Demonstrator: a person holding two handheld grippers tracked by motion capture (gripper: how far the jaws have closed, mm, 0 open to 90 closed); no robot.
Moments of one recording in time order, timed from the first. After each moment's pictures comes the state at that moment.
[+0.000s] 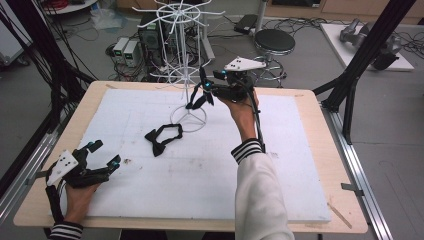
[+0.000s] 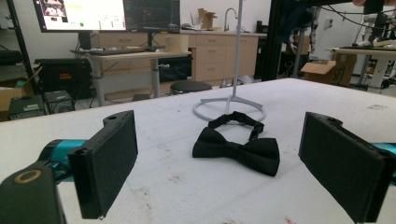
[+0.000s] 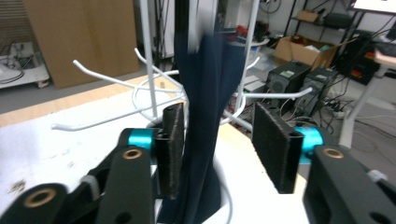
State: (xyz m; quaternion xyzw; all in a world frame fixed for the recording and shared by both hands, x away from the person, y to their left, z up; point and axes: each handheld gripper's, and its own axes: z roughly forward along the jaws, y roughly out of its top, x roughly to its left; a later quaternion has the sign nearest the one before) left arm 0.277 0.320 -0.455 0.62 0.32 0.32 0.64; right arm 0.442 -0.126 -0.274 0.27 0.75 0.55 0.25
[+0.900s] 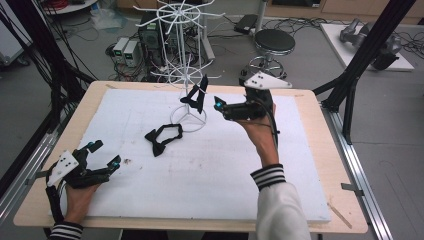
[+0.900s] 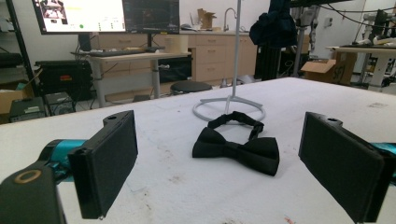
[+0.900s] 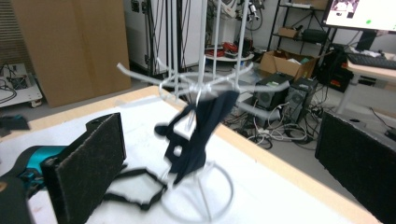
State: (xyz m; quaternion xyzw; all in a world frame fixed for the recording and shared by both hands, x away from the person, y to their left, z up) left arm 0.276 0.320 -0.455 0.62 0.32 0.32 0.64; right arm 0.369 -0.167 -0.271 0.29 0.73 0.57 0.26
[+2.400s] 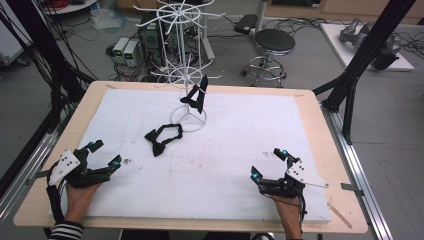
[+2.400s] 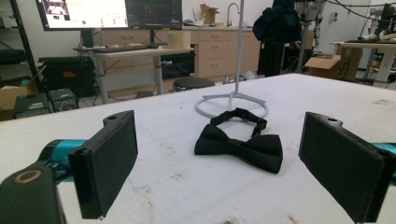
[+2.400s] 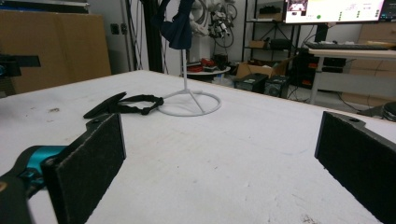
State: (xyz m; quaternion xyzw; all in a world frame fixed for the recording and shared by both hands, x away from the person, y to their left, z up) left arm 0.278 0.318 -0.454 0.63 0.33 0.32 0.63; right arm 0.254 -0.261 -0.431 0.33 0.66 0.61 0.29
